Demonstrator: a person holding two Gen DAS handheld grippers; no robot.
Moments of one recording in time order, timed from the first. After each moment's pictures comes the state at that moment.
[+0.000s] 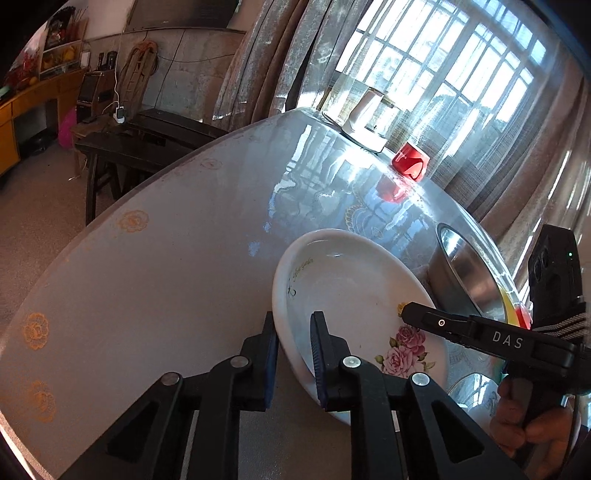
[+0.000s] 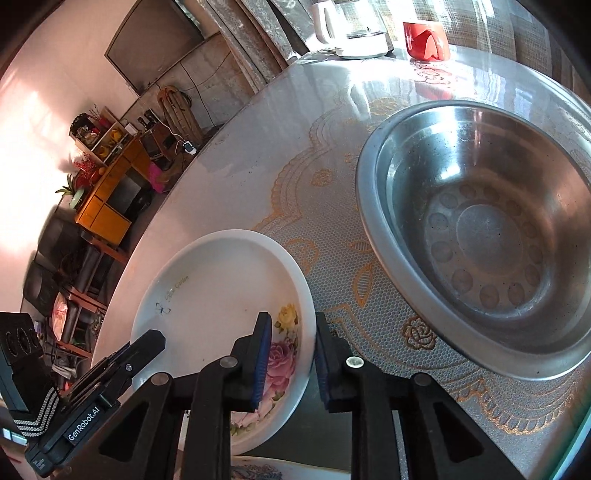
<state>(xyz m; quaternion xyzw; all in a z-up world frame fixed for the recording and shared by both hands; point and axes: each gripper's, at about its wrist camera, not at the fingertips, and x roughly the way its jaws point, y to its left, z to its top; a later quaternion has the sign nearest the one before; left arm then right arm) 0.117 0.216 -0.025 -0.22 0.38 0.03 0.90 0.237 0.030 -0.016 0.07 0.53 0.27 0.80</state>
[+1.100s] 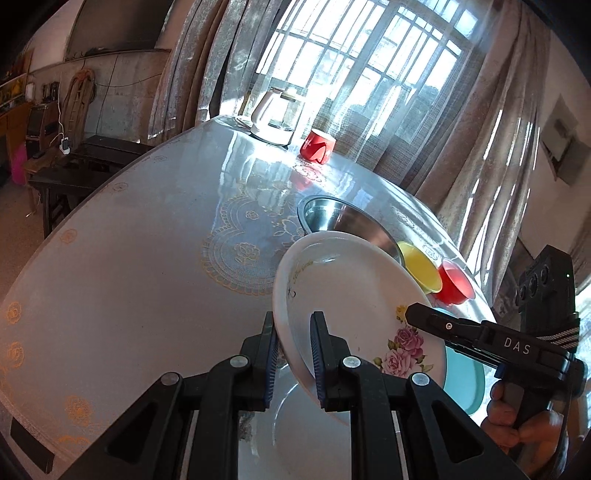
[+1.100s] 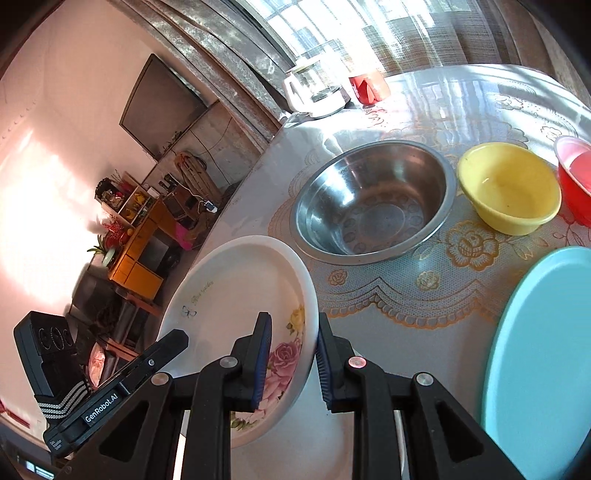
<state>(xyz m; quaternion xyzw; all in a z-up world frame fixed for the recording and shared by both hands) 0.074 0.109 0.031 -0.18 0.37 -0.08 0.91 0.145 -0.101 0.039 0.18 0.45 0.26 0.83</state>
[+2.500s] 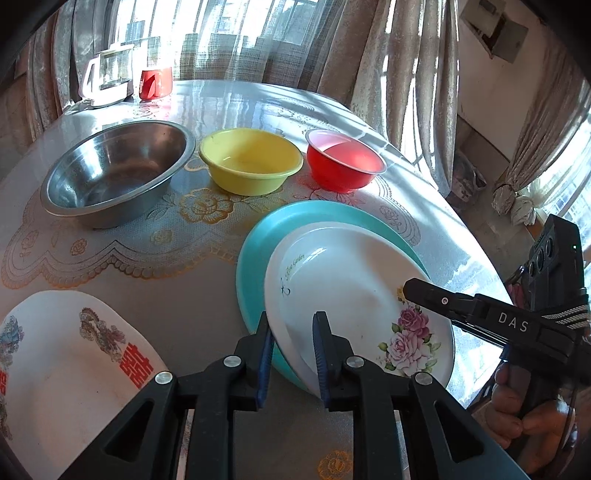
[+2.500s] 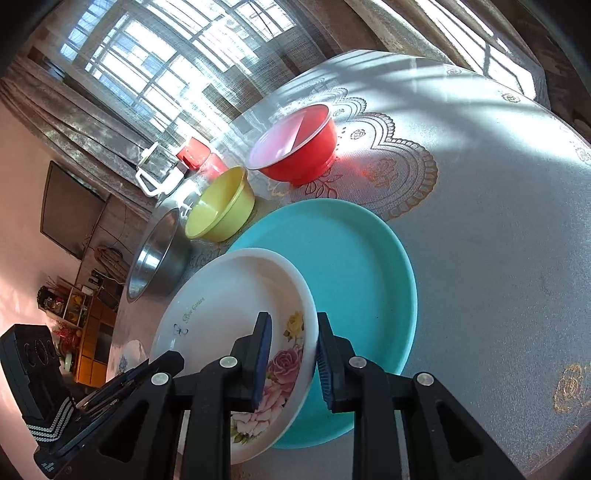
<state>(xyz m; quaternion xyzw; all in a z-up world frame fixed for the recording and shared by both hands) 0.105 -0.118 -0.002 -0.04 0.46 -0.23 0.86 0.080 -0.321 -0.011 0.29 0.43 0.05 0.85</state>
